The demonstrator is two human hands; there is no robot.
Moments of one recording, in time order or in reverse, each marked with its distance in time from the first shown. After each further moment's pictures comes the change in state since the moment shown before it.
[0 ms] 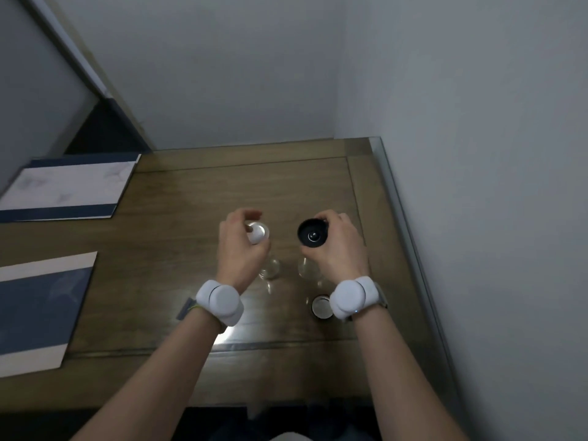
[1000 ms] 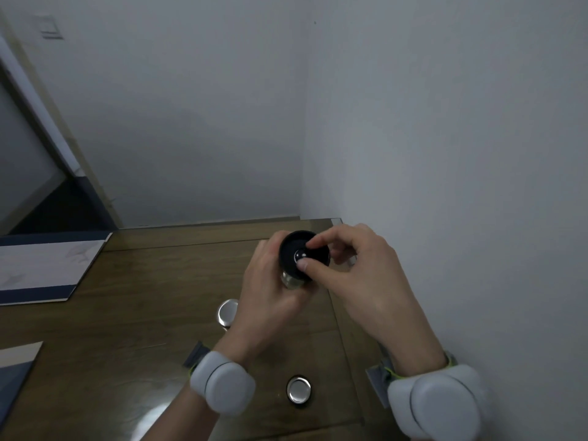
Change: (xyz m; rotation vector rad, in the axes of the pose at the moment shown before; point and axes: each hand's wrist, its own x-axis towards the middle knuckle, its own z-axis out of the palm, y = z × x) left_hand -0.023 0.140 -0.022 -0.312 -0.035 0.490; right_hand -0.058 -0.097 -0.155 0.192 0.215 -0.223
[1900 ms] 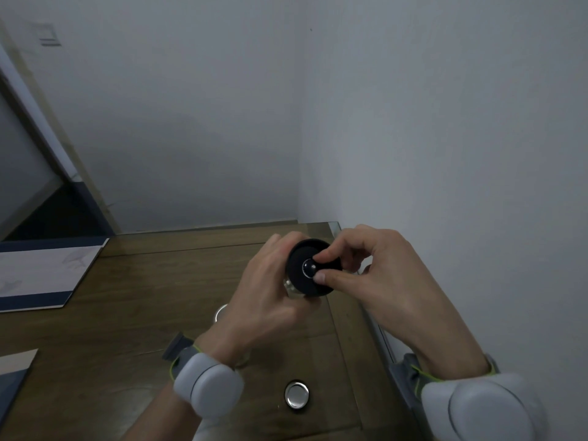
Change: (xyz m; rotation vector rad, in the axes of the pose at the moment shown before) left_hand 0.010 0.018 -0.019 0.096 -0.211 0.217; right_hand -0.004 -0.015 -0.035 -0.012 -0.131 0.009
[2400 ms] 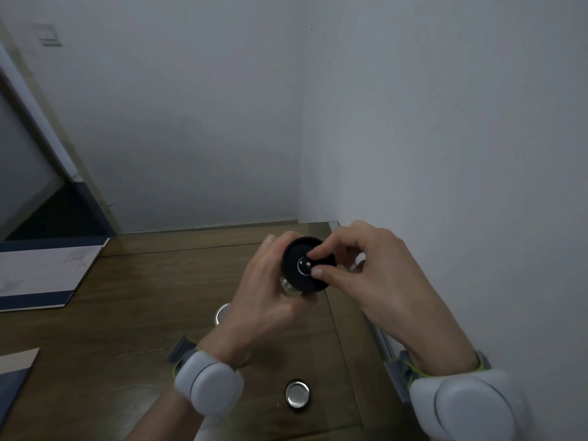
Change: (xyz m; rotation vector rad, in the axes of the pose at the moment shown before) left_hand -0.002 -0.002 0.003 -0.080 0.039 -0.075; right_hand 0.003 0.001 0.006 -0.037 0.007 -0.045
